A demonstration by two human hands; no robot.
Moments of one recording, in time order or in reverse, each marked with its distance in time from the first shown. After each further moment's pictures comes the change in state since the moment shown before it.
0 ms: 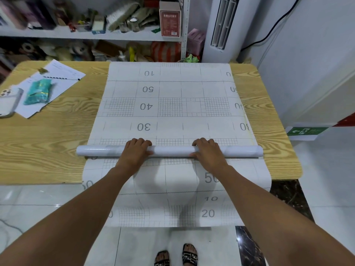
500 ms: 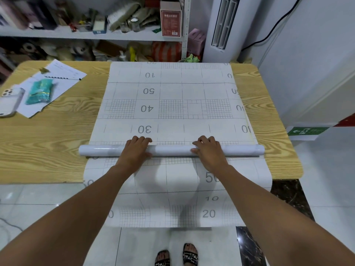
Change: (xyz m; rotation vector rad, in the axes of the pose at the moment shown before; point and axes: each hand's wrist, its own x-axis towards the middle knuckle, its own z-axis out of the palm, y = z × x) left_hand 0.001 0.000 -0.005 0.011 -0.016 0.002; right_hand -0.001 0.000 -0.001 -0.130 0.031 -0.051
